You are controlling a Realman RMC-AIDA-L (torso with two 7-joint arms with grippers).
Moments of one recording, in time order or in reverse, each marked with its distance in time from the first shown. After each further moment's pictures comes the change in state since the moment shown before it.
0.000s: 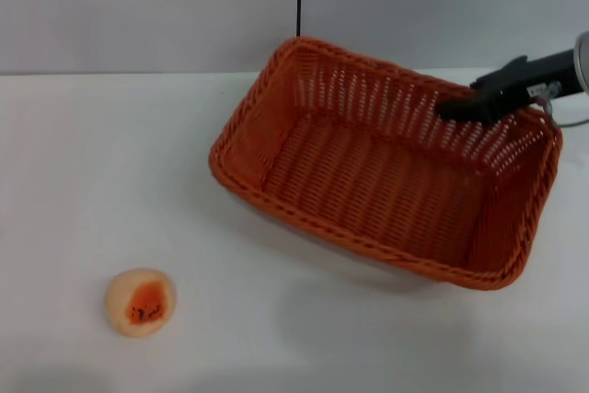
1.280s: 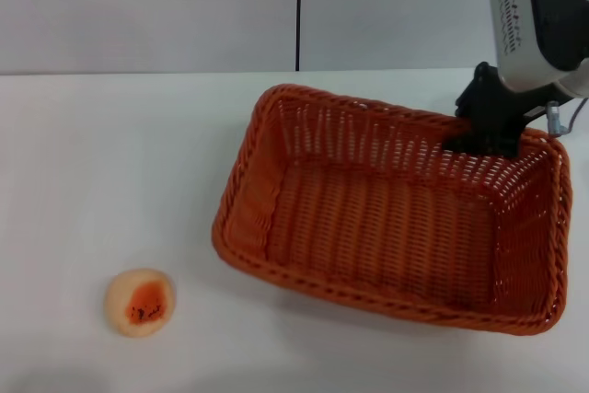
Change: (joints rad) left arm 0.094 0.001 -0.008 0.027 -0.008 0.087 0.001; right arm 0.059 0.027 -0.230 -0.196 -0.217 0.182 -0.379
